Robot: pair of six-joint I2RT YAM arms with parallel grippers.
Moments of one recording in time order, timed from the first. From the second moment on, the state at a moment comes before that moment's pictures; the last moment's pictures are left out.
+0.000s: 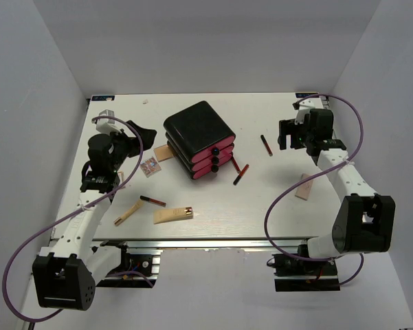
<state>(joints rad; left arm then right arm) -0.08 1.01 0.74 0.11 0.21 -0.59 0.05 1.42 1.05 -0.25 -0.17 -0.14</state>
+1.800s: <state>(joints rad) -0.16 1.04 0.70 0.16 0.34 -0.81 0.56 1.58 1.04 0.08 -0.37 0.45</state>
